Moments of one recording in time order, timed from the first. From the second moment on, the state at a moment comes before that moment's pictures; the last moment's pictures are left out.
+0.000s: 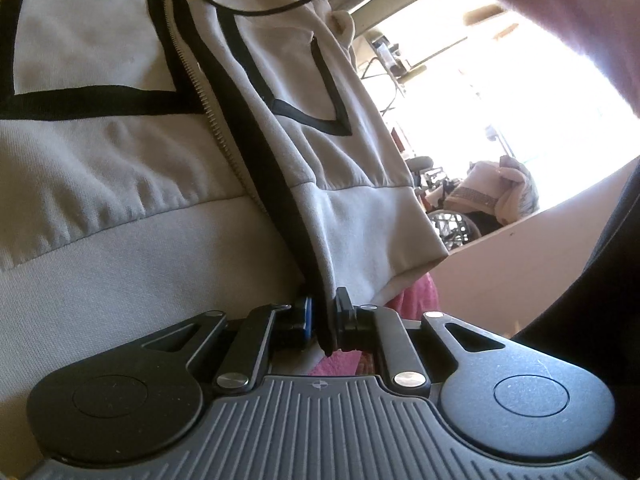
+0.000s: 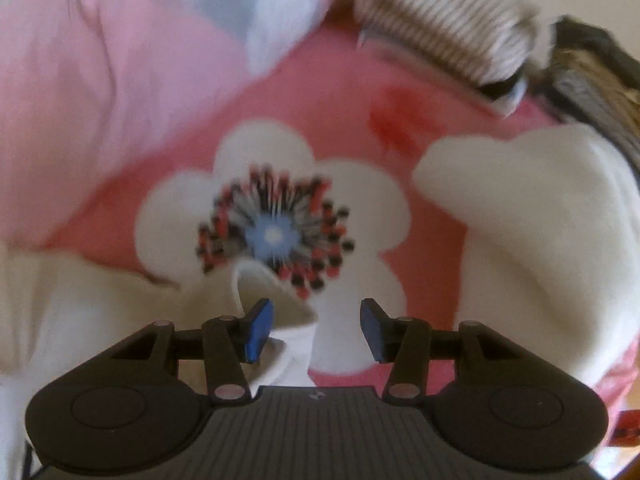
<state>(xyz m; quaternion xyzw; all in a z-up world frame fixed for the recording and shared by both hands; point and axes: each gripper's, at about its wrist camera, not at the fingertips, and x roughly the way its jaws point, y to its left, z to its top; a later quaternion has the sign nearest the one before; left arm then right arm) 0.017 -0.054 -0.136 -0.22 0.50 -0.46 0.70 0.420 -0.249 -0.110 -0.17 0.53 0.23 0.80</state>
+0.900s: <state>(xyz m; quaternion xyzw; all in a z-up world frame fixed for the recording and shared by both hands) 0.017 -0.052 -0.142 -0.24 0.50 -0.48 0.68 0.431 -0.224 -0.160 -0.29 0.58 0.10 0.75</state>
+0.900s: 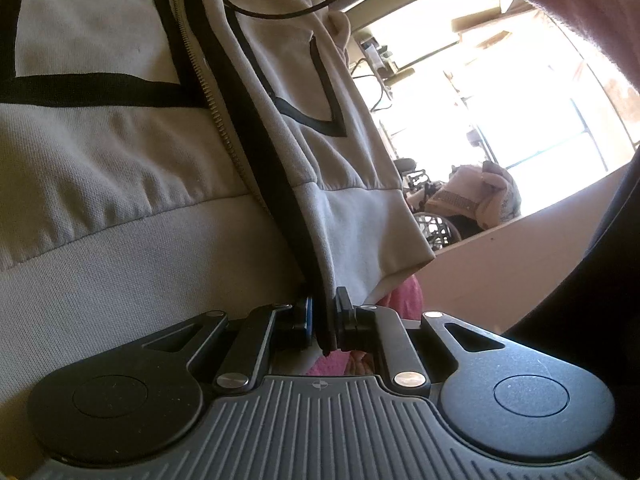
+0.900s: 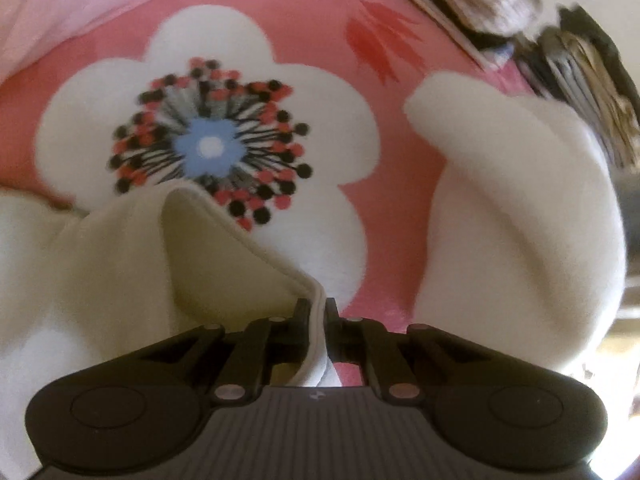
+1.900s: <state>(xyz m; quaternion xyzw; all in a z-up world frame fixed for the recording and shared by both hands) 0.018 -0.046 -0.142 -0.24 0.49 -0.48 0.68 0.292 -0.226 -0.146 -0.31 0.43 0.18 0.83</state>
